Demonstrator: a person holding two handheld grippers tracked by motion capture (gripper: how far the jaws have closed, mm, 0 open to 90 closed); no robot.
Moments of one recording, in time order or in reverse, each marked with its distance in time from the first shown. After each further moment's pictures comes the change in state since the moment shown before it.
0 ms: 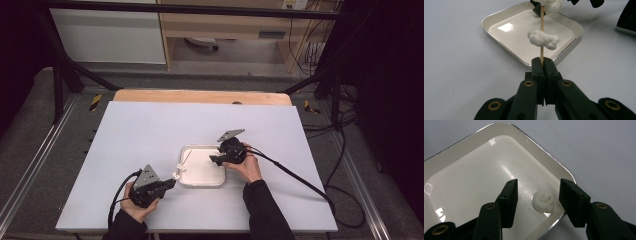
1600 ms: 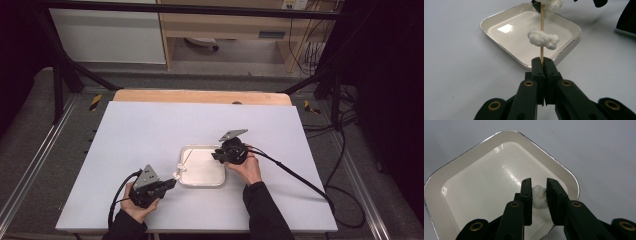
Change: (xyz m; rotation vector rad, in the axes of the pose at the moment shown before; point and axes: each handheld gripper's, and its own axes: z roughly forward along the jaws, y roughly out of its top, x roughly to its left) left arm -0.001 0.001 0.000 -0.009 -0.004 0.005; right arm 0.005 0.001 -0.012 -0.033 0.025 0.029
